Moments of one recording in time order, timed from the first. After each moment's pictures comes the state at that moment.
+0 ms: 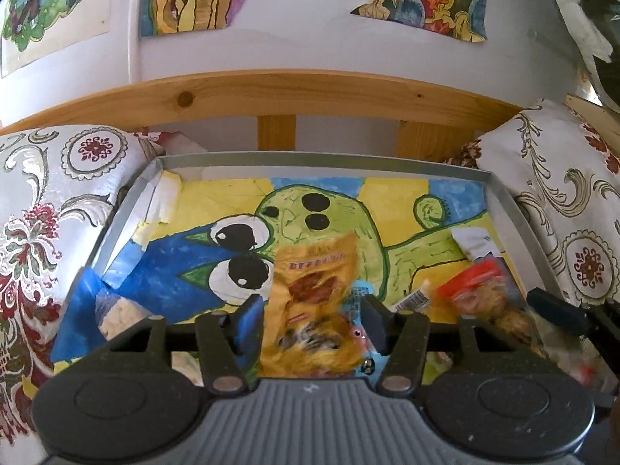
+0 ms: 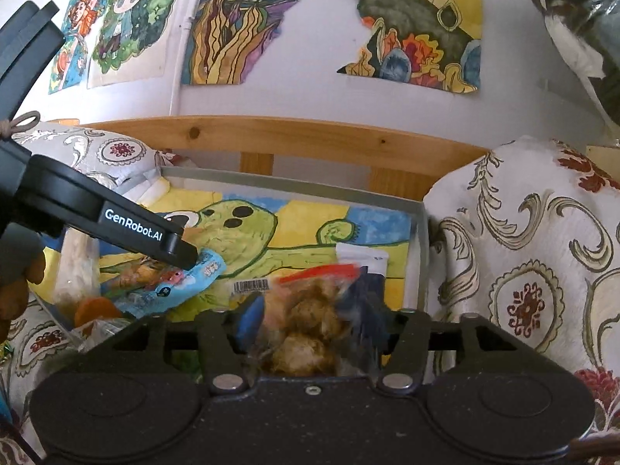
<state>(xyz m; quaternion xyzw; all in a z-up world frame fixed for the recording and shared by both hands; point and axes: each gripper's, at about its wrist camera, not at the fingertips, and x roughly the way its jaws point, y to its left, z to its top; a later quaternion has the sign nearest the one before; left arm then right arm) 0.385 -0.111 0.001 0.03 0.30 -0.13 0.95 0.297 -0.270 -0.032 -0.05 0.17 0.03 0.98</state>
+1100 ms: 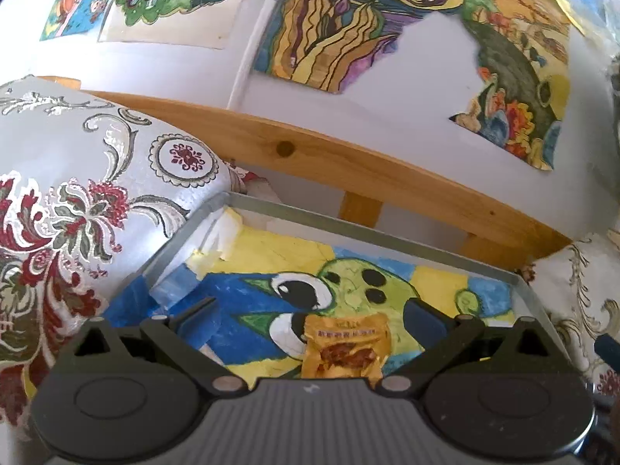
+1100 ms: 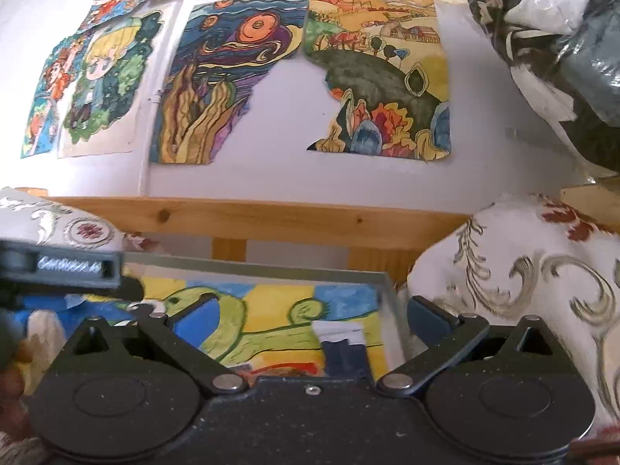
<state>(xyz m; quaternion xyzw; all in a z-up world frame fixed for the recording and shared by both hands) 0.399 -0.053 -0.011 -0.13 0.18 -0.06 0.97 0.328 -0.263 -0.020 -0.02 0.04 -0.03 1.00</state>
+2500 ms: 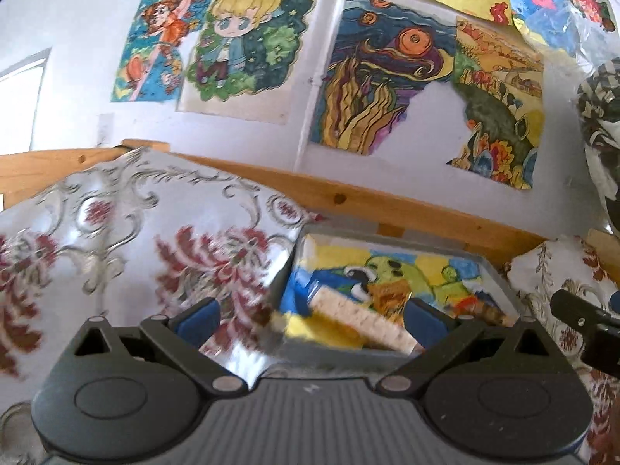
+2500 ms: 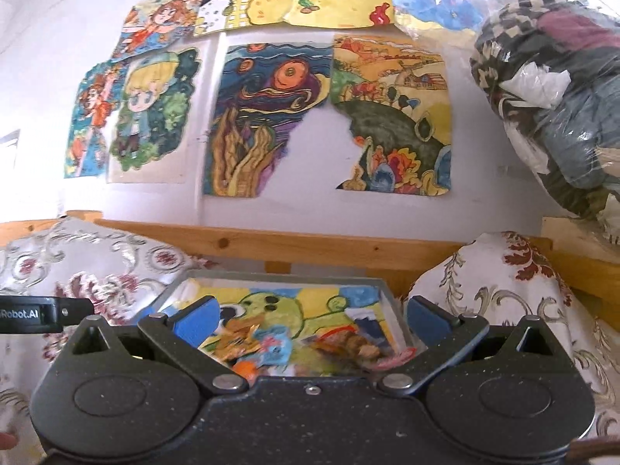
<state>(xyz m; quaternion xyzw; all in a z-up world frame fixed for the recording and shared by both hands) 0.213 0.009 0.035 -0.09 0.15 0.00 0.98 0.183 -0.222 0.051 -0.02 0.06 0.00 1.00</state>
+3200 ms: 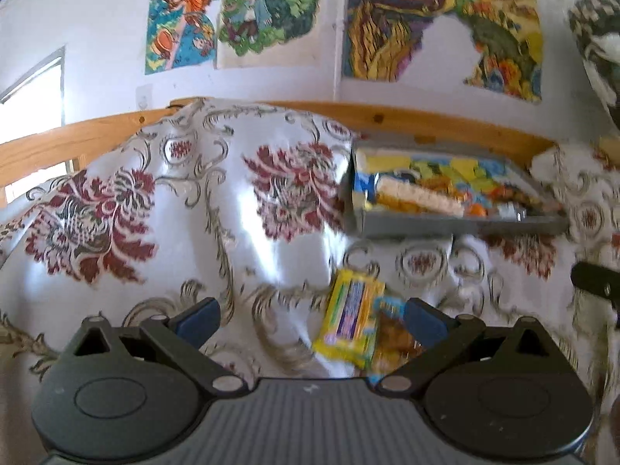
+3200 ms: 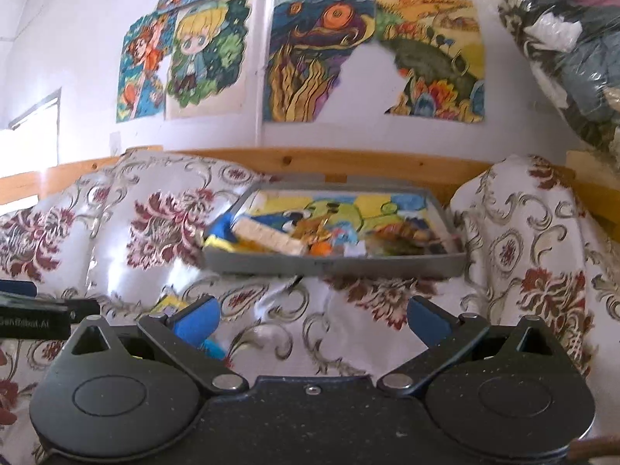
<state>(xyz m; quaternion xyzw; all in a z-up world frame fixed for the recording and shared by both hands) 0.120 0.051 -0.009 -0.01 0.25 0.03 0.97 0.097 -0.185 0.009 -0.02 0.16 0.06 0.98</state>
